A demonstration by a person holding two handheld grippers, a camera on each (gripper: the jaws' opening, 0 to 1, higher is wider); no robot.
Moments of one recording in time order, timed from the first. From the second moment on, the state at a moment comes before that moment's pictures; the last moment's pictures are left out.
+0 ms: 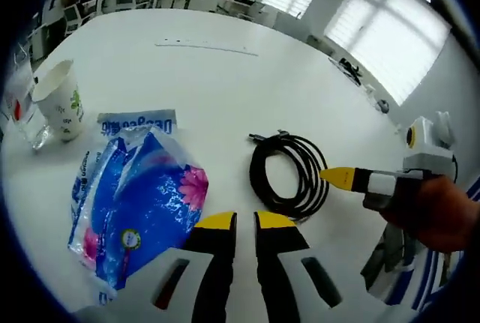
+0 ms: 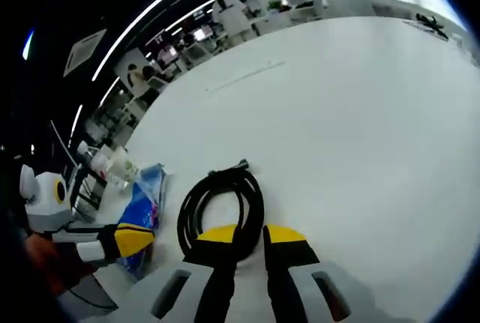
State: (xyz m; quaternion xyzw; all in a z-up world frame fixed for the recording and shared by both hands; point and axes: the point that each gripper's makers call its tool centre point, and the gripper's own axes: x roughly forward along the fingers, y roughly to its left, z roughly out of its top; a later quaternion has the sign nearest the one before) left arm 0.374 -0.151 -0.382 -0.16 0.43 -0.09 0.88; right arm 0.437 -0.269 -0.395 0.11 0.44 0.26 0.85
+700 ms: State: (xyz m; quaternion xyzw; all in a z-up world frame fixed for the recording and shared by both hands) left arm 0.316 -0.119 -0.350 -0.15 0.41 -0.08 0.90; right arm 0.367 -0.269 -0.397 0.10 0.45 0.27 0.85
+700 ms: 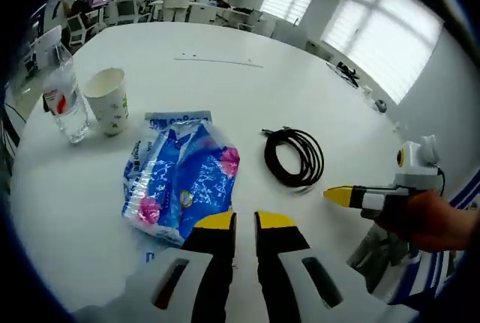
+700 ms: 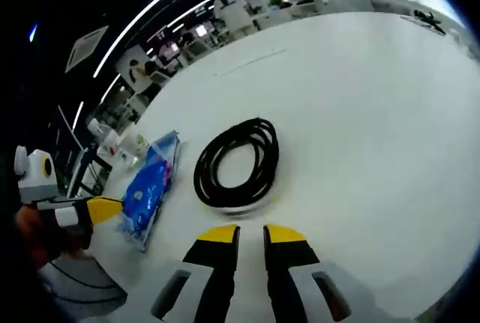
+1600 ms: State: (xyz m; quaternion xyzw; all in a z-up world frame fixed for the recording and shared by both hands) left arm 0.280 -0.069 -0.367 -0.23 0.42 0.01 0.88; right arm 0.330 -0.249 -0.390 0.09 0.44 0.30 0.84
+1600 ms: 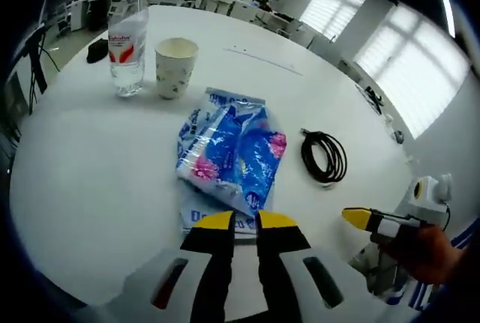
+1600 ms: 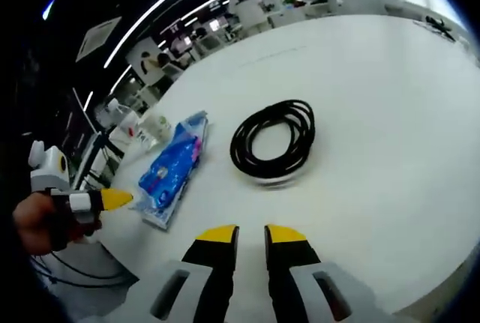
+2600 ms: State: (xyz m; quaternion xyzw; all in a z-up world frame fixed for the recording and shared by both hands) left arm 0.293 -0.076 -0.387 -0.26 0.42 0.03 0.87; right arm 0.307 -0.255 -0.358 0.06 0.41 0.36 0.83
